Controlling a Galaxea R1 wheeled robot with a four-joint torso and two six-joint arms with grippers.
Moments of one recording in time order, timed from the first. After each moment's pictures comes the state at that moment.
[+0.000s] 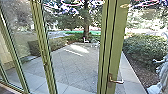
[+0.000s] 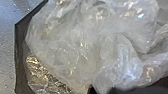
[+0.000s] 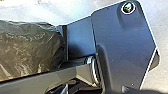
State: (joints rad) left arm 1.51 2.98 -2.70 -0.63 -0.04 0.76; right arm -1.63 2.96 -2.55 0.00 0.14 0.16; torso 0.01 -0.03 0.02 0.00
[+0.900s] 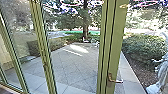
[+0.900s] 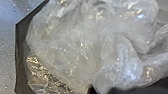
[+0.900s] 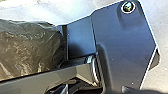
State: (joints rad) left arm 1.51 2.98 -2.70 -0.63 -0.04 0.75; right arm -1.63 2.97 -2.55 0.00 0.14 0.16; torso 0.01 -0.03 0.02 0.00
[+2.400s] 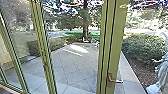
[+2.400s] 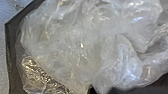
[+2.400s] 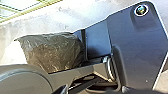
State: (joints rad) left arm 1.51 2.91 -2.60 -0.63 0.04 0.75; right arm -1.64 2.57 -1.95 0.00 0.18 0.17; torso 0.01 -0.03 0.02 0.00
